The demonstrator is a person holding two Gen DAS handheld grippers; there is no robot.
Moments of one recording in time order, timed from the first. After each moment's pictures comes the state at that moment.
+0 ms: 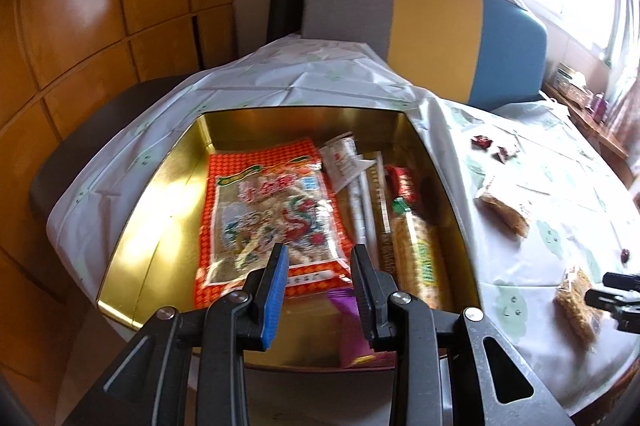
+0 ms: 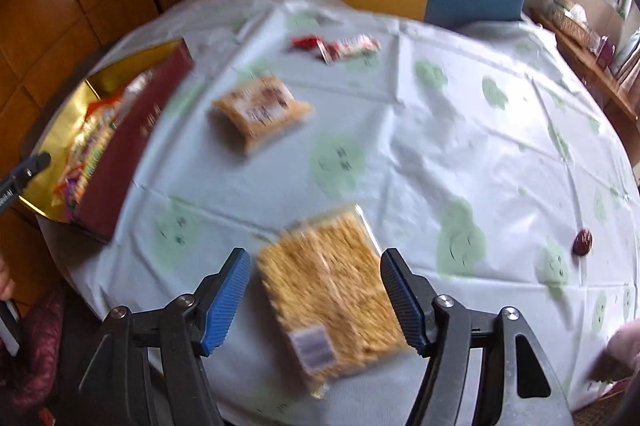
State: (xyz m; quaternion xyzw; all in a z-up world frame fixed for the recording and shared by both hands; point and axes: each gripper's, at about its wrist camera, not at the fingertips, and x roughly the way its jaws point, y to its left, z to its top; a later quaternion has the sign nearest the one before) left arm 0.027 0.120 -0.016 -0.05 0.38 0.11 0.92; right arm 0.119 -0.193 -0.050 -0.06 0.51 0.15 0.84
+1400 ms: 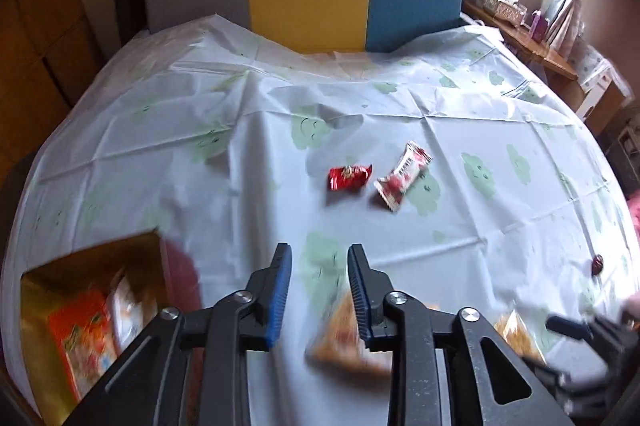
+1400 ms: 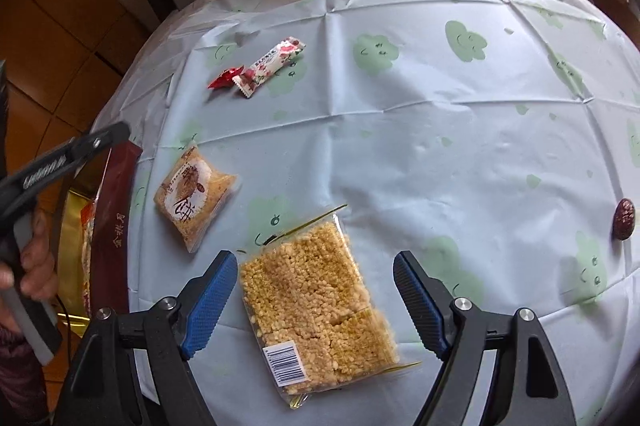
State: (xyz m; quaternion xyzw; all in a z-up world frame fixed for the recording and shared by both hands) left arm 0.264 -0.026 -0.012 0.02 0.50 -0.05 0.87; right arm 0.202 -0.258 -0.061 0.13 0.55 0.11 0.82
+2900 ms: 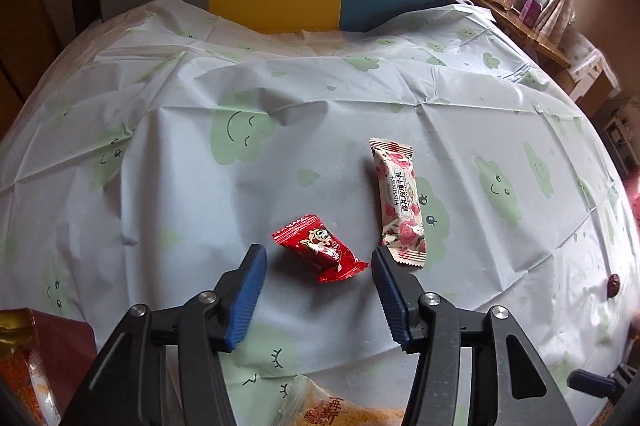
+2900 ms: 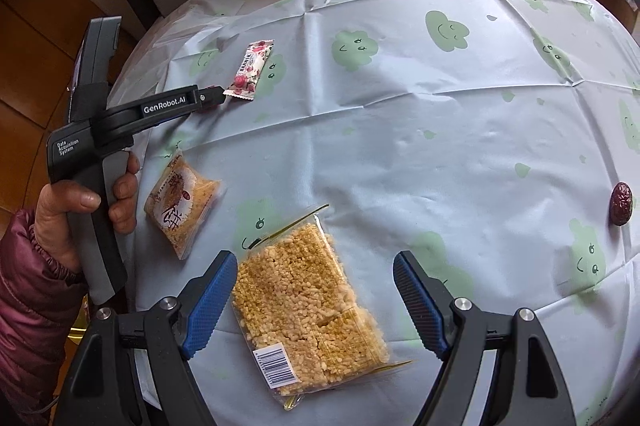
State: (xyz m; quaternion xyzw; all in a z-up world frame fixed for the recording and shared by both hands) left arm 0.326 -0.064 -0.075 0.02 0.52 -0.10 0.85; right arm 0.207 -0.269 -0.066 0.15 0.55 0.09 0.81
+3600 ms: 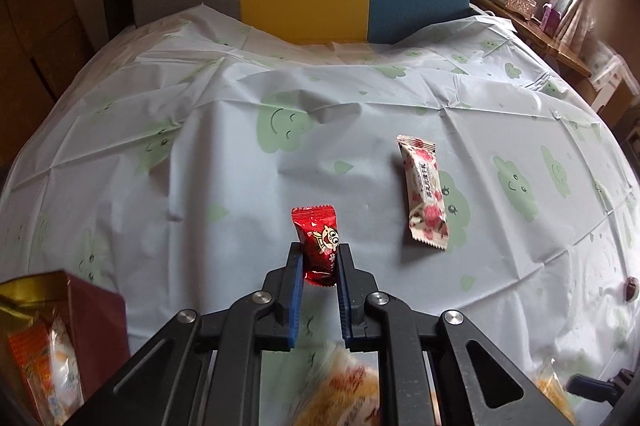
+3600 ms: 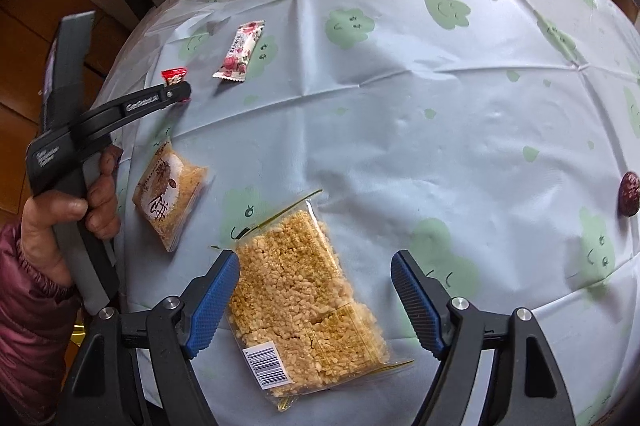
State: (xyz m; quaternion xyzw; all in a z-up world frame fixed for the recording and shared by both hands) left arm 0.299 -0.049 -0.066 0.03 0.49 -0.04 0.87; right arm 0.211 -0.266 -0.084 0.15 0.58 0.09 0.80
